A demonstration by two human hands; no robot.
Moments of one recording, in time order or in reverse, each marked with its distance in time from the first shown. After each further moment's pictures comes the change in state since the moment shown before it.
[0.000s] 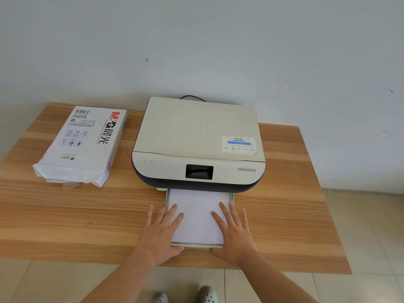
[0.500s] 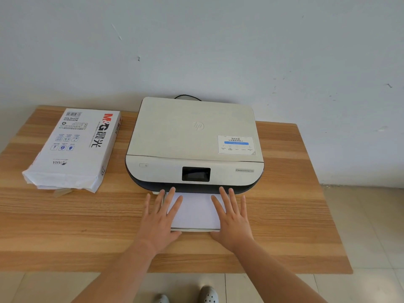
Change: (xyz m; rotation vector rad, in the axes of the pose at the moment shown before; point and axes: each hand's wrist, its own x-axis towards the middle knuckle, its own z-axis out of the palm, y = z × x) left_hand 0.036 -0.009 -0.011 -0.021 0.136 -0.037; right_hand 0.034 0.005 -0.020 -0.093 0.064 0.075
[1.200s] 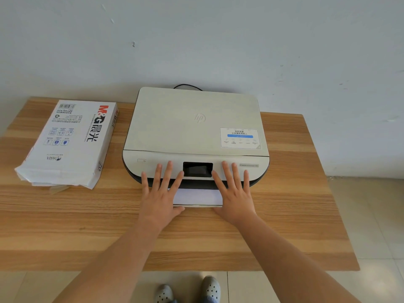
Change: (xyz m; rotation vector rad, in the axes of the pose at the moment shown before) left_hand 0.047 -0.006 -0.023 0.131 0.017 -0.111; right_hand 0.045 0.012 -0.027 -0.041 0.079 0.011
